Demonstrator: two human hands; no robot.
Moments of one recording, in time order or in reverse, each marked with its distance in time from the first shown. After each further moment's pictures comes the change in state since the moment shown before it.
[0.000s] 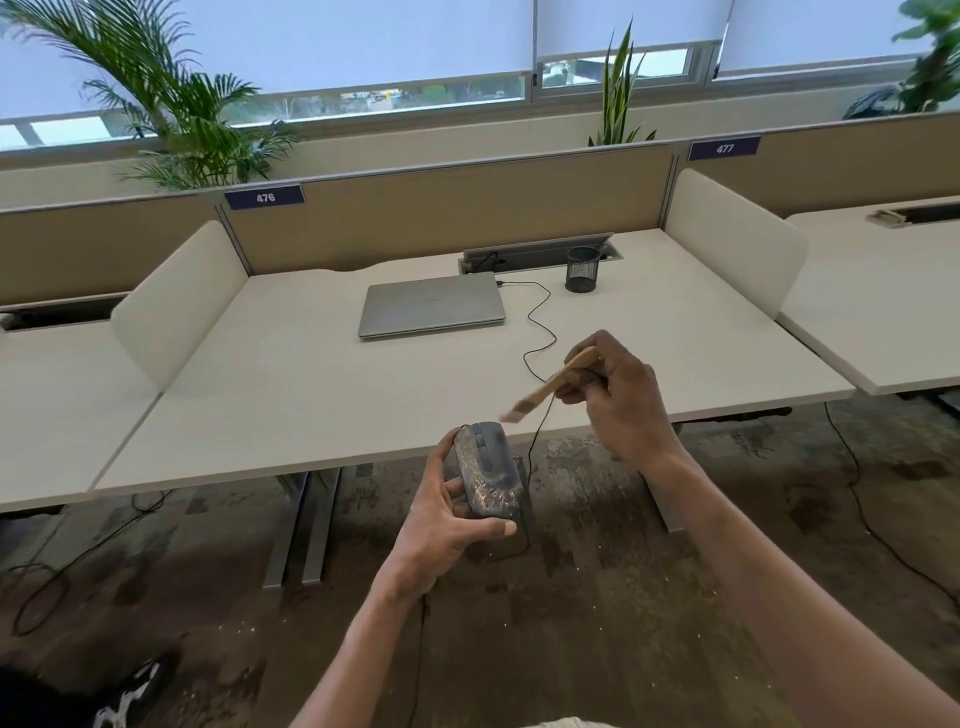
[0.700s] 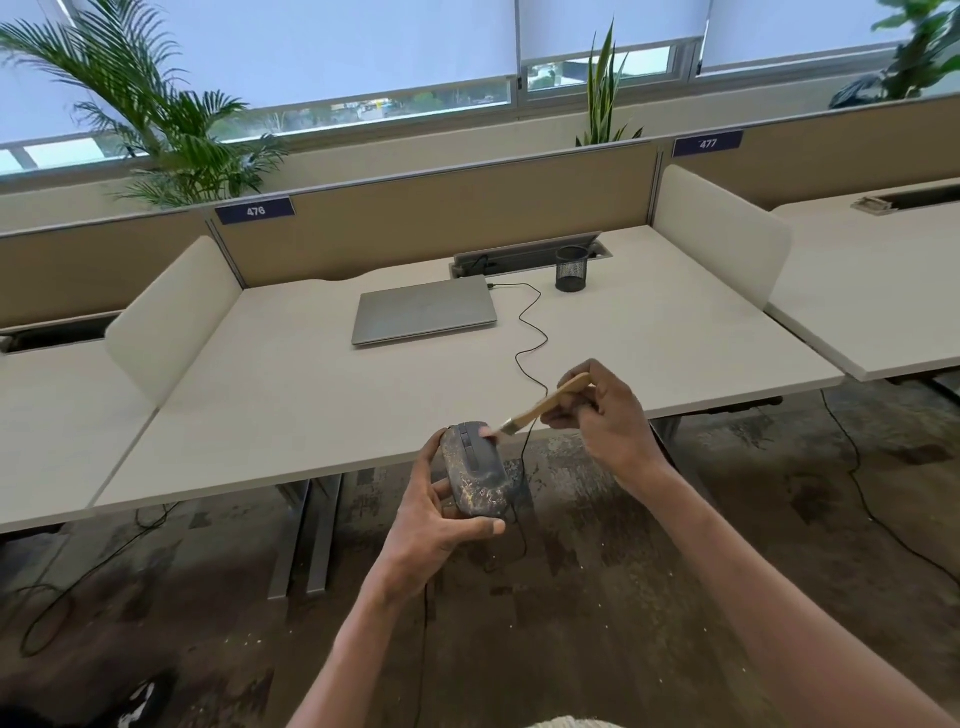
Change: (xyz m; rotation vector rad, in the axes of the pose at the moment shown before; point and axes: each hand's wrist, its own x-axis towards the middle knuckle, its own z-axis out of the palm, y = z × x) left_hand -0.002 0.000 -0.003 0.039 0.025 0.029; right_hand -0.018 0.024 0.004 0.246 -0.044 0.222
